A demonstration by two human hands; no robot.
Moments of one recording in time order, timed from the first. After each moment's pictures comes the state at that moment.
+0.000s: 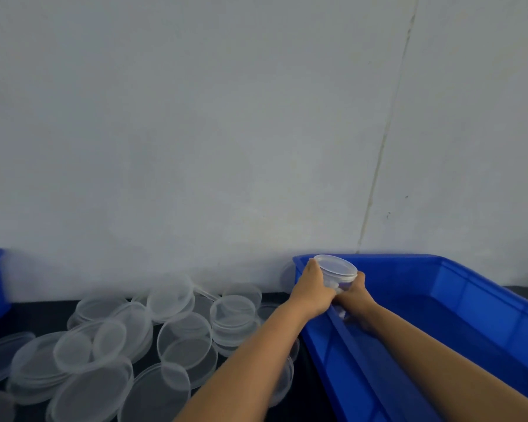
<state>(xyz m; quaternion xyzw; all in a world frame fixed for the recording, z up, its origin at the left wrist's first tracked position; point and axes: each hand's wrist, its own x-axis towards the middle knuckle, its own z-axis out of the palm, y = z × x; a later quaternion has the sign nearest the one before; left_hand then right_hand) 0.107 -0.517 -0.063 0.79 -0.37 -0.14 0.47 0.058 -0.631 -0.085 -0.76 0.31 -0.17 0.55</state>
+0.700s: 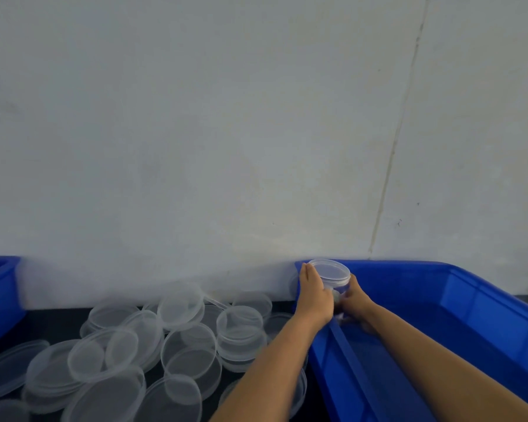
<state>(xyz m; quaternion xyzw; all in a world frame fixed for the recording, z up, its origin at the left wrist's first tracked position) 0.113 -0.517 -0.072 0.77 -0.30 -0.07 0.56 0.080 -0.625 -0.080 -0.79 0.28 -0.14 0.52</state>
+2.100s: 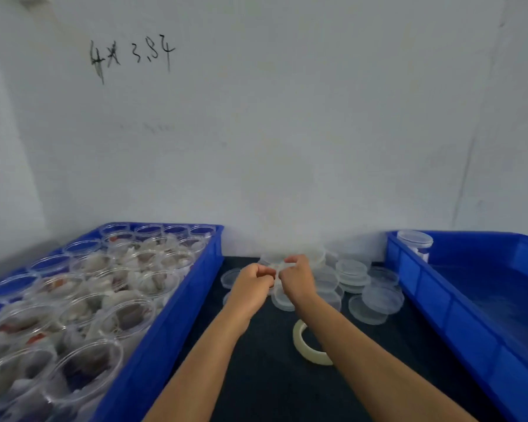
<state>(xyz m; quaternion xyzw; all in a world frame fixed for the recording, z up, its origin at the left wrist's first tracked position) -0.018 -0.097 -0.015 0.80 -0.10 -0.04 0.60 -0.004 -0.204 -0.028 -0.77 0.16 -0.17 0.59</state>
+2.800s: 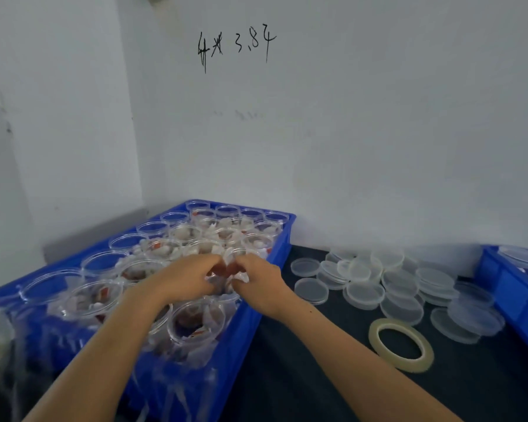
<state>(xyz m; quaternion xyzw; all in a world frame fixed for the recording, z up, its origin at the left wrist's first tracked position) -0.020 0.143 0.005 0.98 -0.16 -0.01 0.15 -0.027 -0.022 -0.011 -0.92 -0.22 -0.05 0.31</state>
